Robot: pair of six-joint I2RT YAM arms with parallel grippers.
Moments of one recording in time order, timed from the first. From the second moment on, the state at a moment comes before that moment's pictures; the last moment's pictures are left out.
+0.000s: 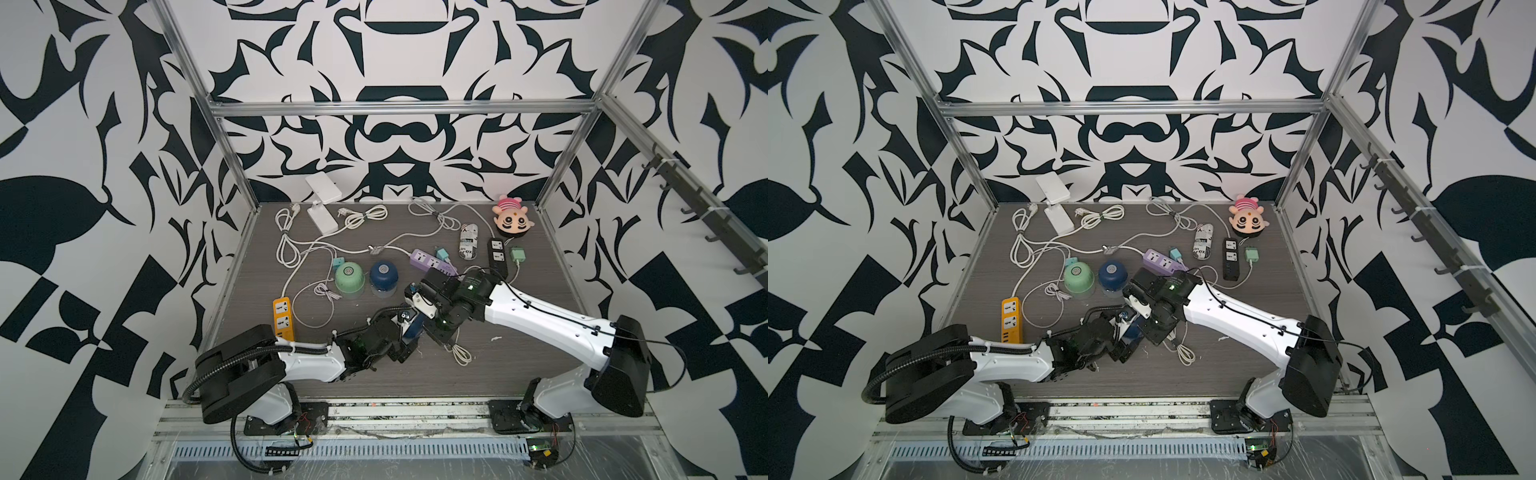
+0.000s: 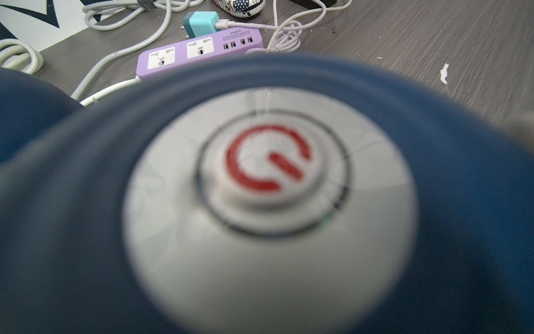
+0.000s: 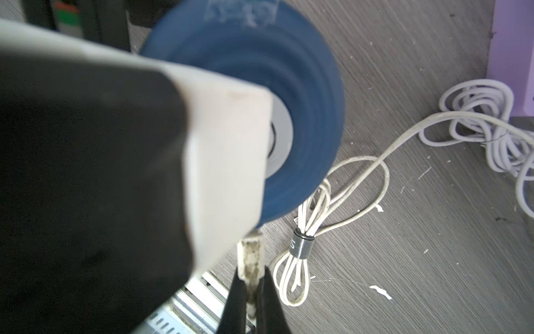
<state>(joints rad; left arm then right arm) -1.14 1.45 0.45 0.41 -0.26 -0.06 0.92 1.46 1.23 -1.10 -0.05 0.13</state>
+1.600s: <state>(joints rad) -1.16 1.84 0.49 0.92 -0.22 -0.06 -0.02 1.41 1.15 -0.70 0.10 0.44</state>
